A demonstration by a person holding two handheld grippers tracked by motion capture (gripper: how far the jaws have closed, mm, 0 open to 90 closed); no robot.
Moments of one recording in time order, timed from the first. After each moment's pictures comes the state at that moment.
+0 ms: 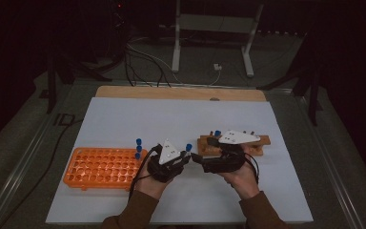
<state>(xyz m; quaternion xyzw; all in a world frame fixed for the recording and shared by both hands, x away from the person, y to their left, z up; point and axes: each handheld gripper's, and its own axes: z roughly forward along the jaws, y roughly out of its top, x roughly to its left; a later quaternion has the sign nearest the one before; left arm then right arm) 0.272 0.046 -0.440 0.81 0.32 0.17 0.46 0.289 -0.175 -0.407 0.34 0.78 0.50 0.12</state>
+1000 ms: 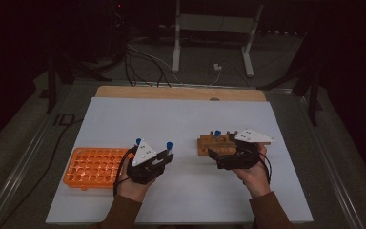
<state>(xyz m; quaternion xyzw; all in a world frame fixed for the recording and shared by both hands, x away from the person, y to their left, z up) 0.261 0.098 -0.432 0.78 0.35 0.17 0.49 0.298 -0.215 -0.419 0.40 0.76 0.48 0.17</state>
